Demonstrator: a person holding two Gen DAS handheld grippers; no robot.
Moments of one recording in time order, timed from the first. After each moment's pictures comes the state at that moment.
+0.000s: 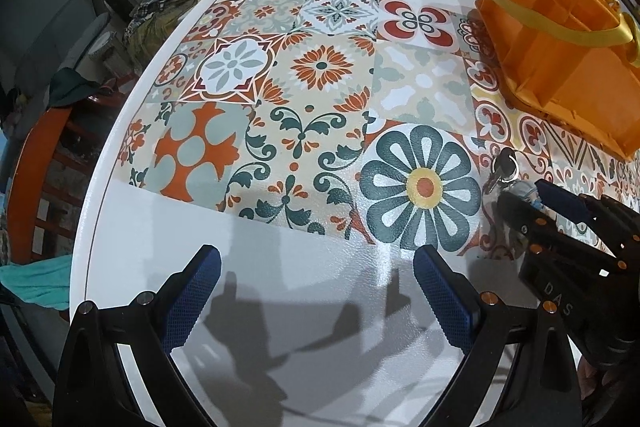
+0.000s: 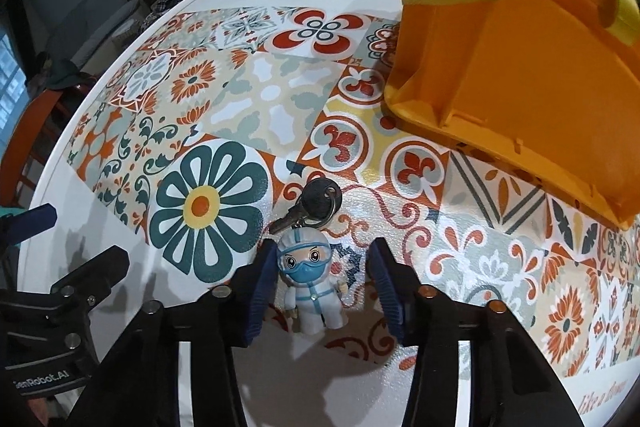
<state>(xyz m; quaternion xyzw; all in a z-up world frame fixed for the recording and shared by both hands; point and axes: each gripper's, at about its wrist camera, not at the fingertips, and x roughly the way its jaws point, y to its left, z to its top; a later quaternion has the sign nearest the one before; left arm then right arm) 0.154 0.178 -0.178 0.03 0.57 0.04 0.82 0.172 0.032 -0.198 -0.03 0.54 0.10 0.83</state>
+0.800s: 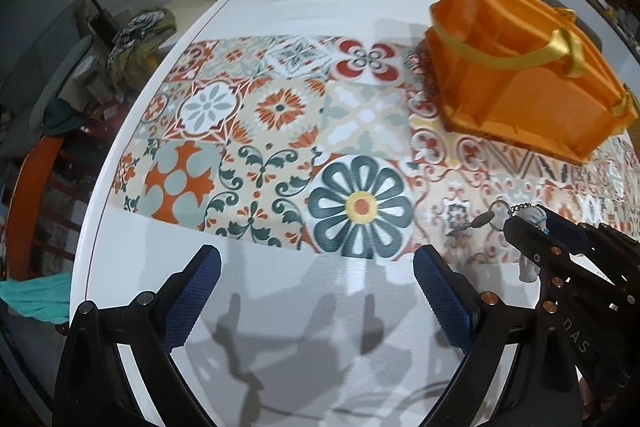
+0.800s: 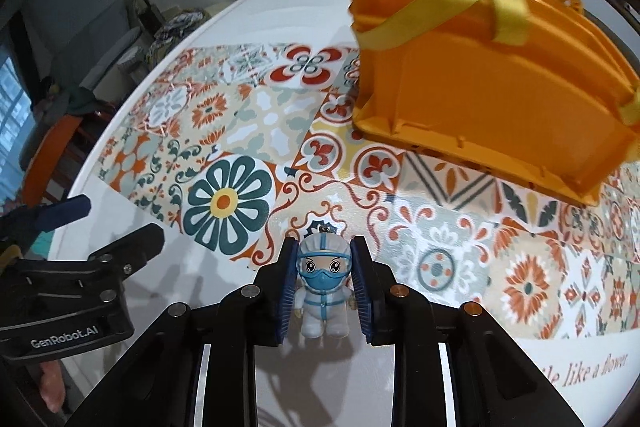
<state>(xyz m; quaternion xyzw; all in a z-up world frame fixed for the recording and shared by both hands) 0.139 0.152 -0.132 0.02 0.54 -0.01 0.84 0.129 -0.002 -0.141 0.01 0.51 0.09 0.86</state>
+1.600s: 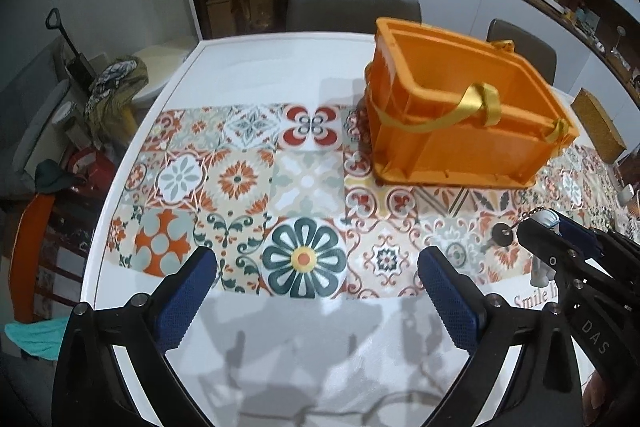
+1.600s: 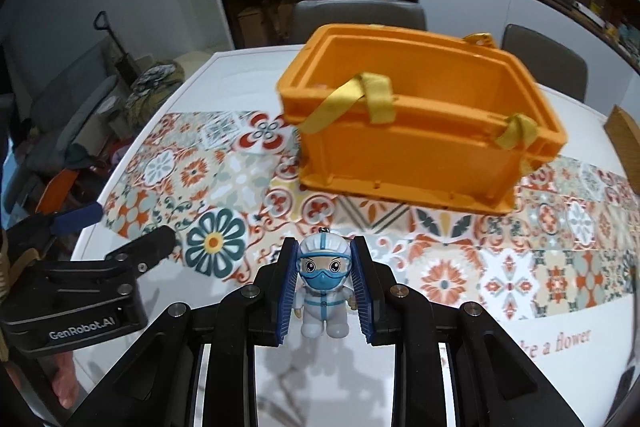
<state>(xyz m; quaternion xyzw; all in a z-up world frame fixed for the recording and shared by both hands) 0.137 0.118 -0.067 0.03 0.48 -0.07 0.88 0.100 -0.042 -0.062 0.03 0.45 0.02 0.89</state>
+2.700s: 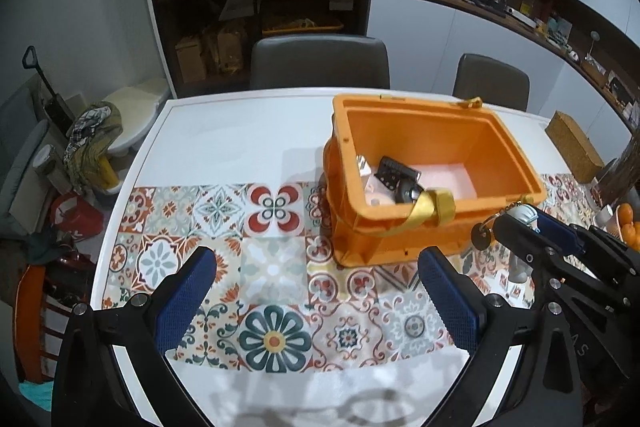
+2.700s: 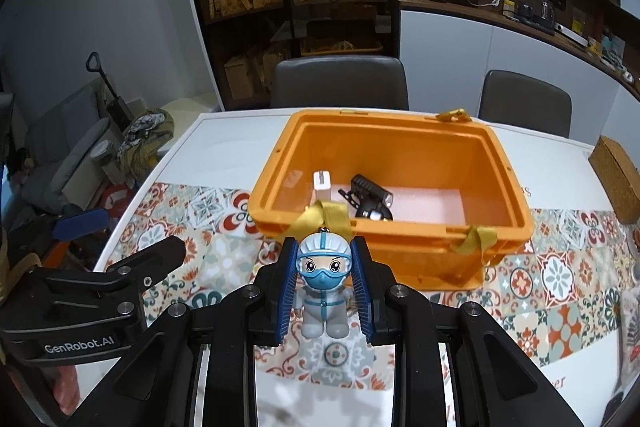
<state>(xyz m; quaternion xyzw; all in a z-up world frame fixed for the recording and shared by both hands) 0.195 0.082 -0.005 0.03 0.43 -0.12 0.89 0.148 -0.067 -0.004 0.04 0.39 0.01 0.92</state>
